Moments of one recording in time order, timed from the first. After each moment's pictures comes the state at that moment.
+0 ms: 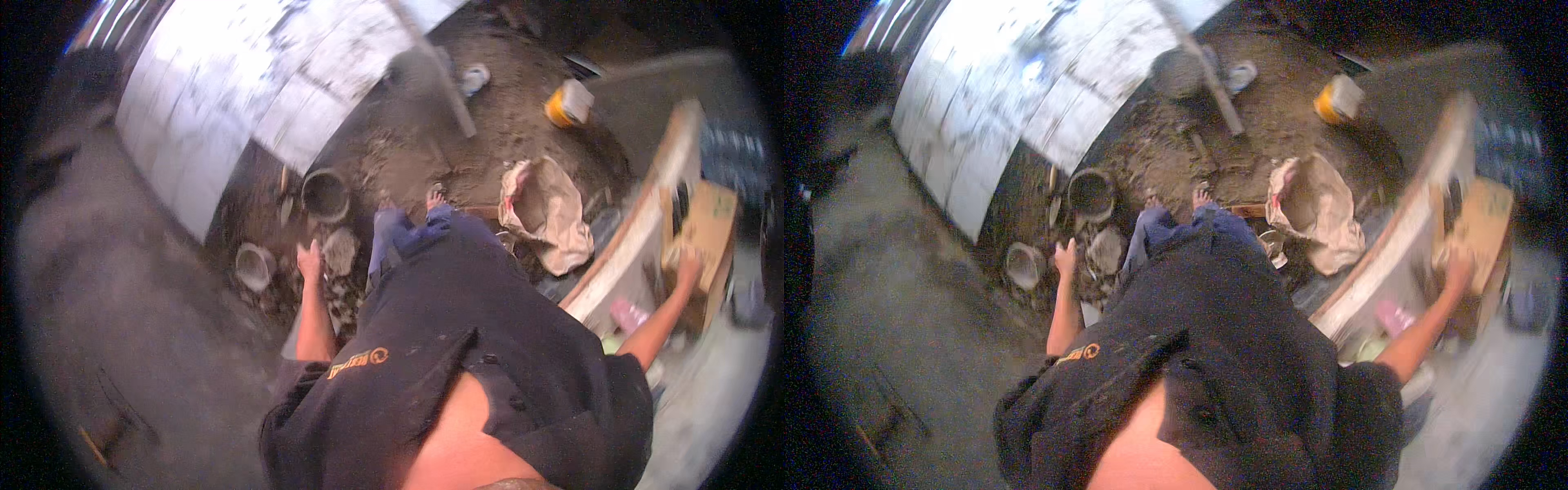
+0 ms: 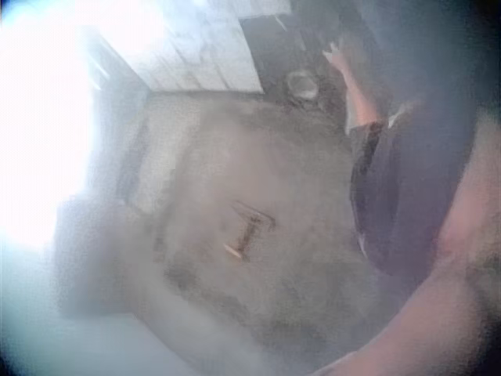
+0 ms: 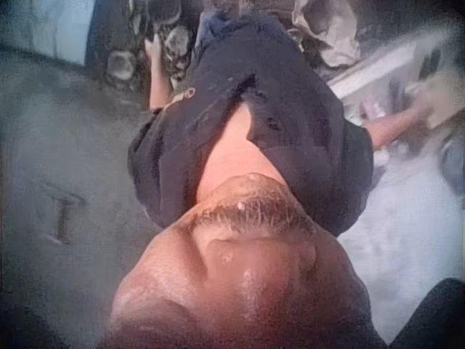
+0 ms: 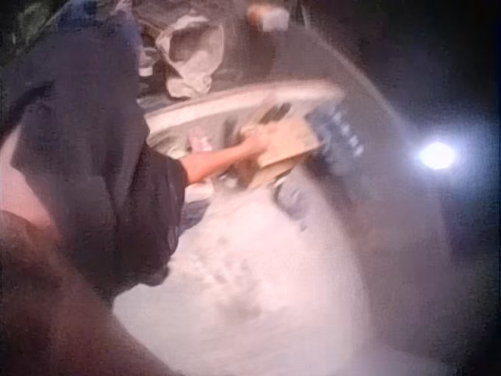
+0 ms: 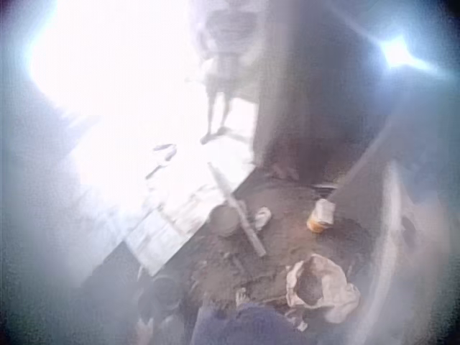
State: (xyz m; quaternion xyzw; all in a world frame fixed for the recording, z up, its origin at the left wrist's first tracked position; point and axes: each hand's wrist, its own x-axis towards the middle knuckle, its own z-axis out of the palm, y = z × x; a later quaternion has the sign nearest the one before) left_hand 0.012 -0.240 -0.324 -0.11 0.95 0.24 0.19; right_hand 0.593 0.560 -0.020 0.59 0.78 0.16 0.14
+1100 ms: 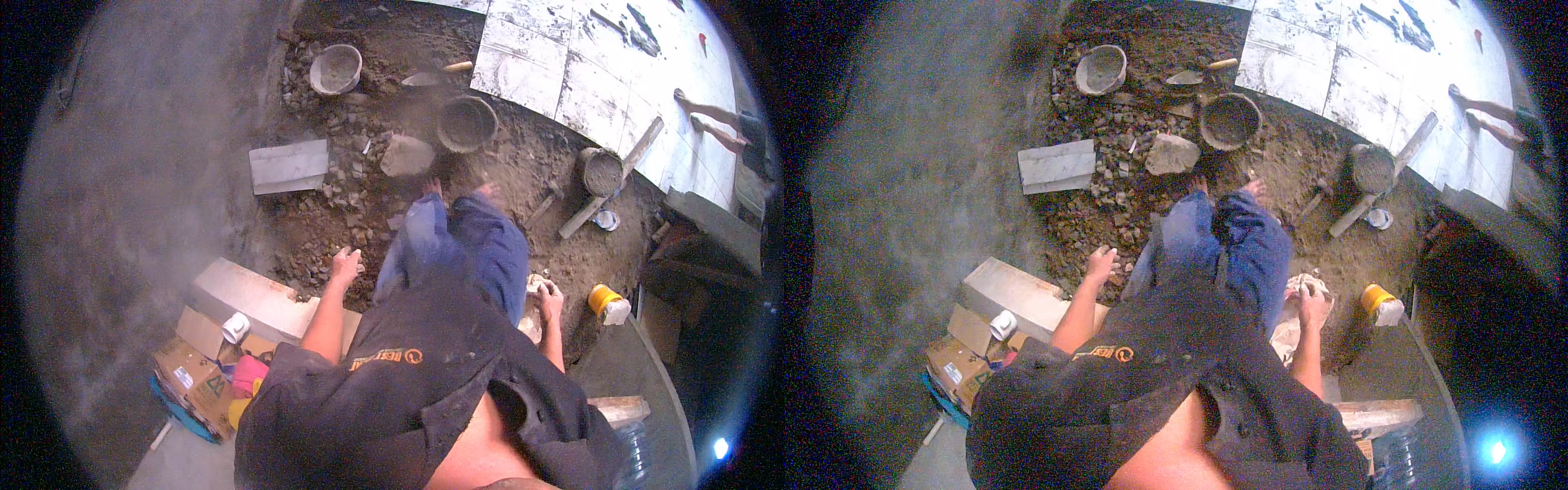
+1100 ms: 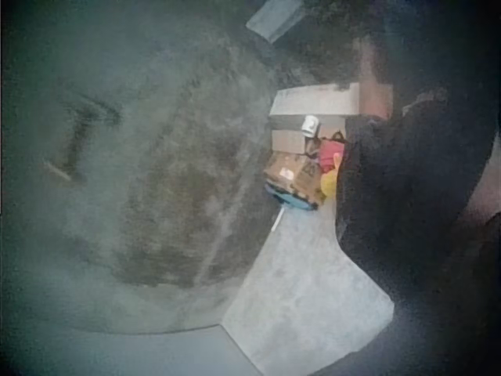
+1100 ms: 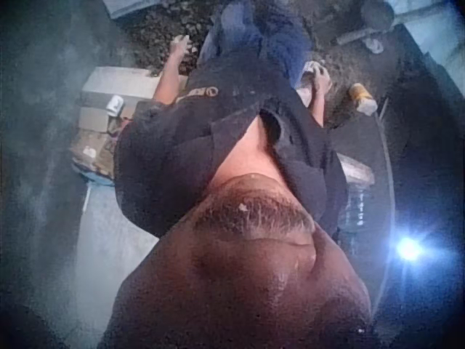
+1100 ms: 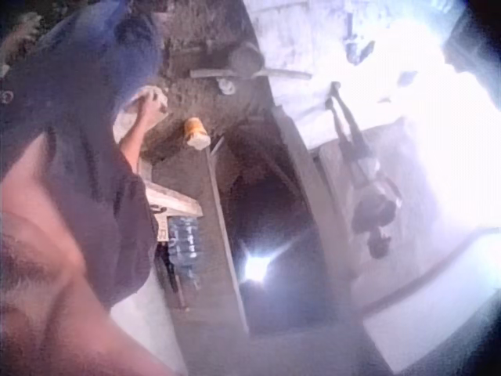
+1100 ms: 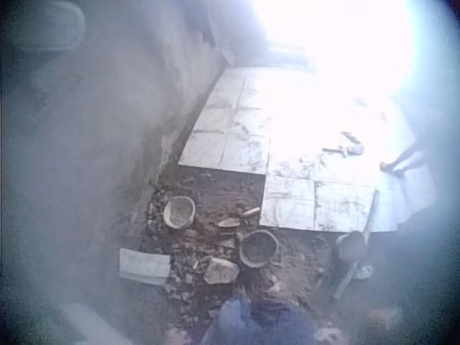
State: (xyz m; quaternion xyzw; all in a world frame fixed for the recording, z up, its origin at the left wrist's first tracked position) left_hand 0.343 -0.388 -0.320 -0.62 0.54 0.52 0.24; right_hand 0.184 0.196 -0.342 0.28 0.79 -0.41 0.35
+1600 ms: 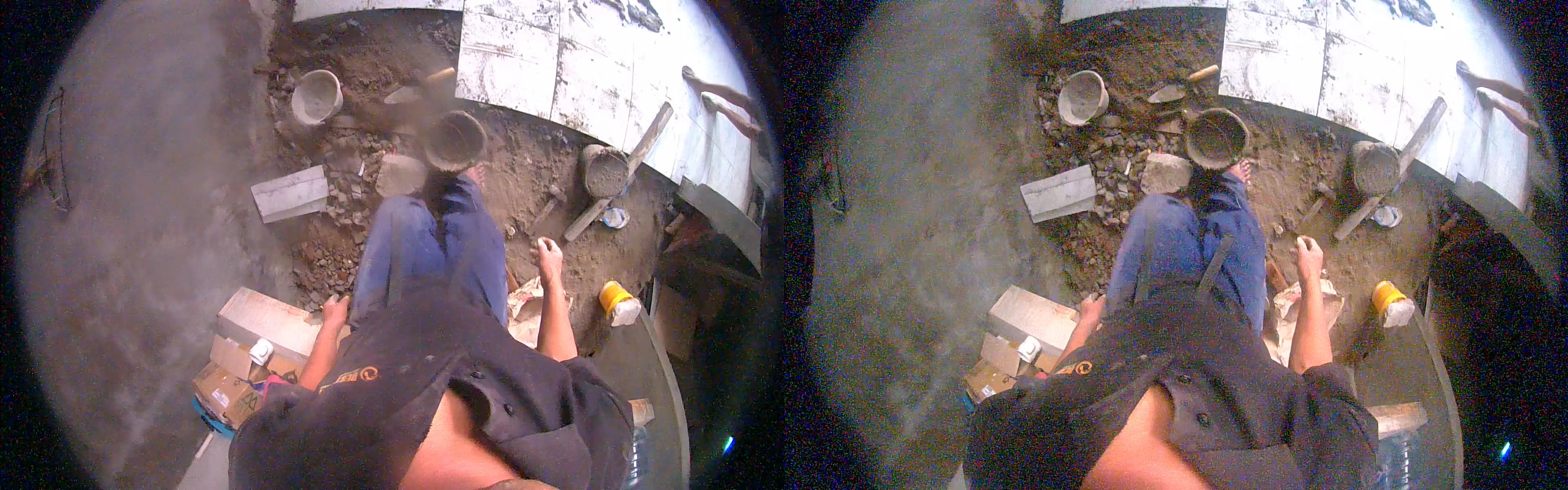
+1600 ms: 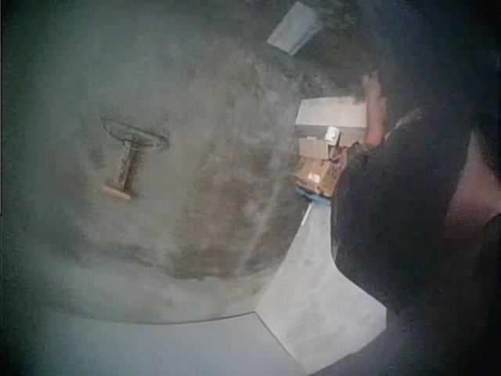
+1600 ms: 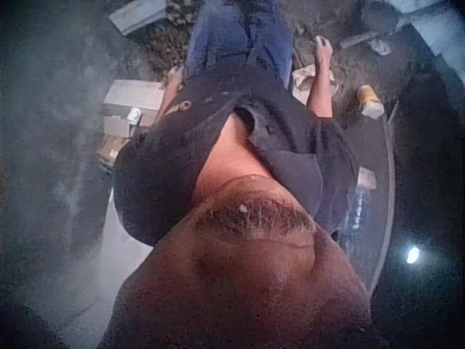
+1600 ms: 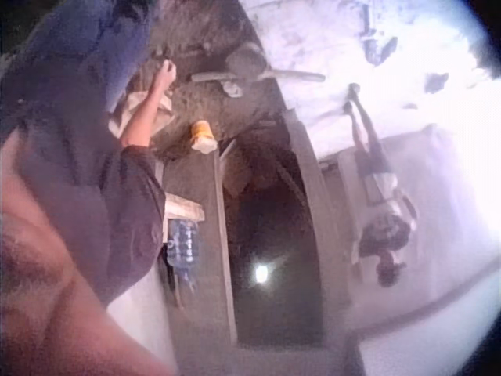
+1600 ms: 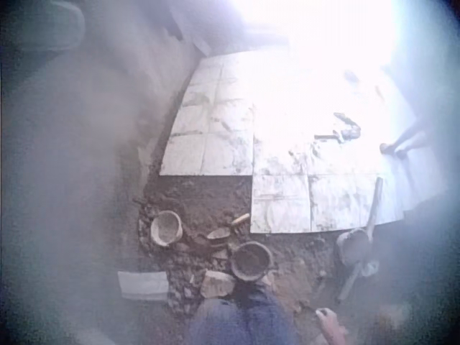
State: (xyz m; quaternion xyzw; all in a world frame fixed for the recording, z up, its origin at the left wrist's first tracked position) left_hand 0.309 -0.395 -0.265 -0.57 0.70 0.26 0.34; right_hand -0.001 0.118 -0.419 0.33 0.71 -0.50 0.37
